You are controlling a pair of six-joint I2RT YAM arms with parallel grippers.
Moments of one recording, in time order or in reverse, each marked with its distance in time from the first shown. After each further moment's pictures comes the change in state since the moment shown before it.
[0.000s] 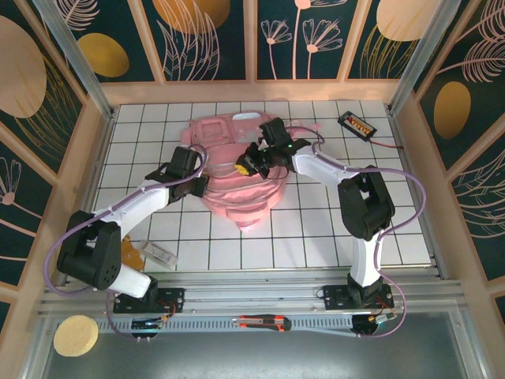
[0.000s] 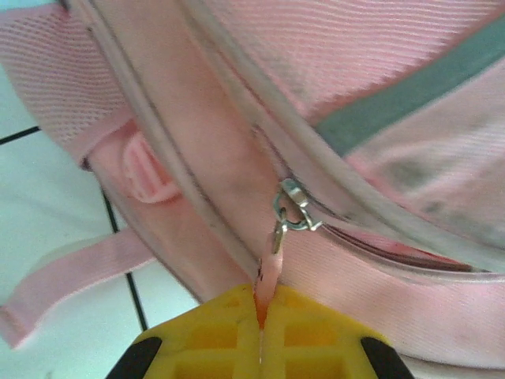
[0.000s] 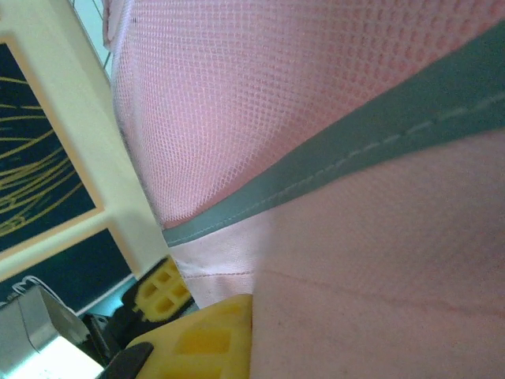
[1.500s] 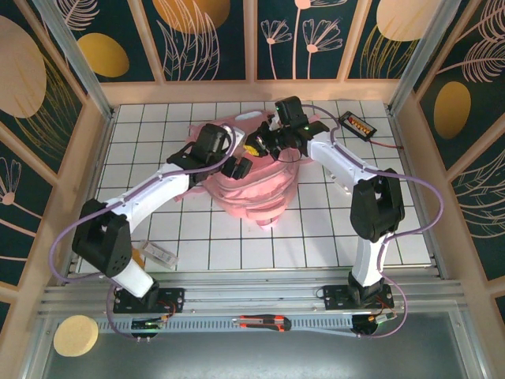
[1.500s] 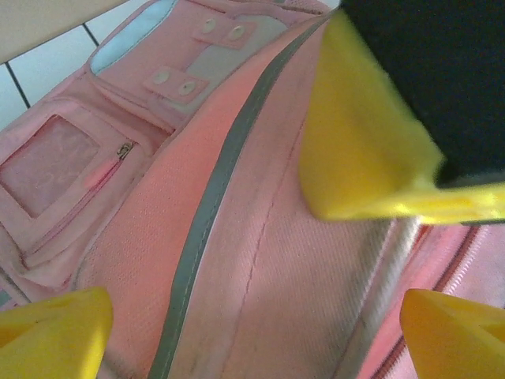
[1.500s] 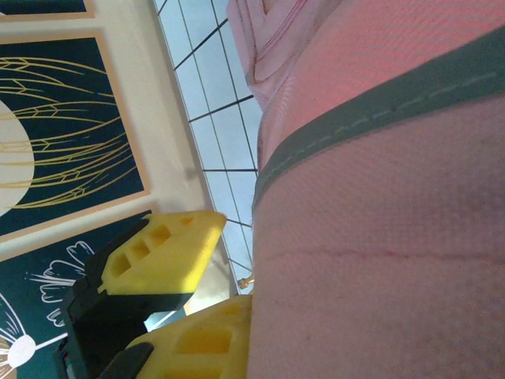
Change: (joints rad) left arm -0.189 0.129 0.322 0.028 0.056 0.069; right arm -0.086 -0.052 0.150 -0.115 -0.091 -0.106
